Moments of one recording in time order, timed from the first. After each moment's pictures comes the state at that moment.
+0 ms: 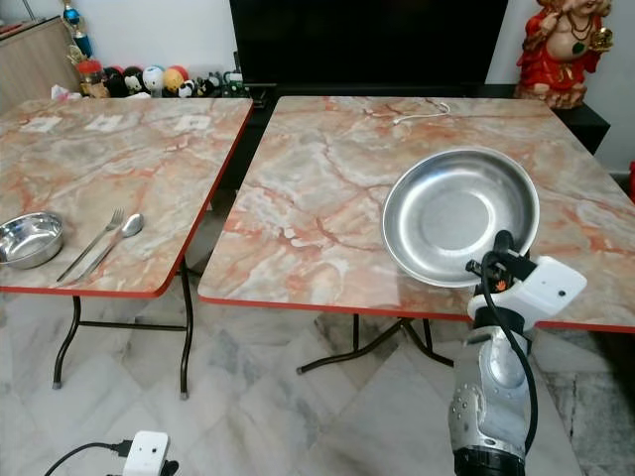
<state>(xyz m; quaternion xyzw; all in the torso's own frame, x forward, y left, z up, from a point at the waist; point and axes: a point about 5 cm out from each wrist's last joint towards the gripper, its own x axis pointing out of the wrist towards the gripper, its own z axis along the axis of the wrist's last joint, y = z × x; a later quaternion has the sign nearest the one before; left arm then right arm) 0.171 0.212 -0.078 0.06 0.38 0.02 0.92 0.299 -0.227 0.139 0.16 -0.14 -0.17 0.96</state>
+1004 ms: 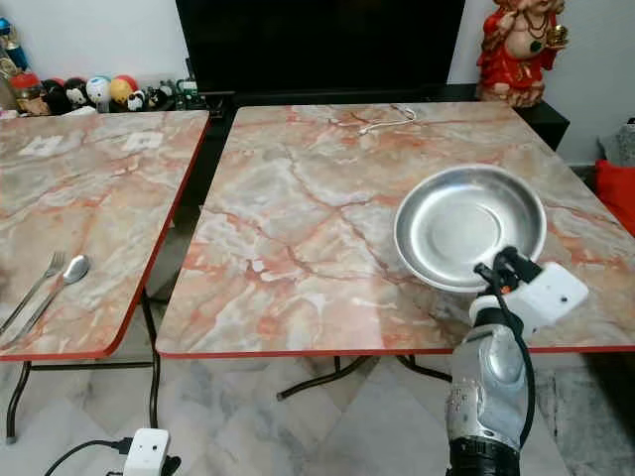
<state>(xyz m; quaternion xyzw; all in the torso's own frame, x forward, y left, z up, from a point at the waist) 0.172 0.210 -0.077 0.05 0.37 0.01 0.93 0.299 -0.241 0.112 0.25 -0.06 -0.26 0.93</state>
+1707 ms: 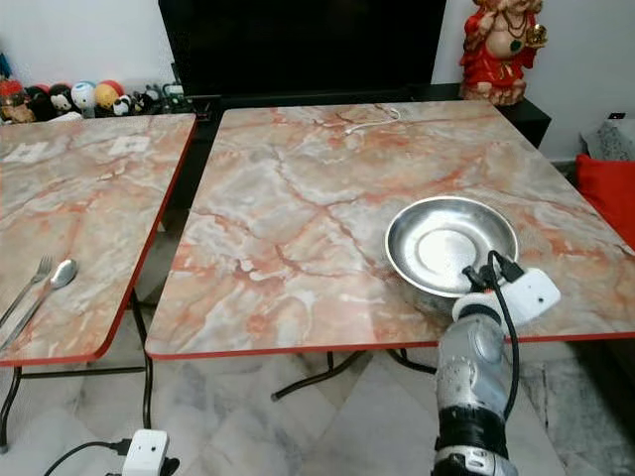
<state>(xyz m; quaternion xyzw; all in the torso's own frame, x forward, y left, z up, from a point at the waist) 0.172 0.213 -0.077 0.06 0.37 0.01 0.93 0.331 -0.231 0.098 0.31 0.04 -0.28 0.91</state>
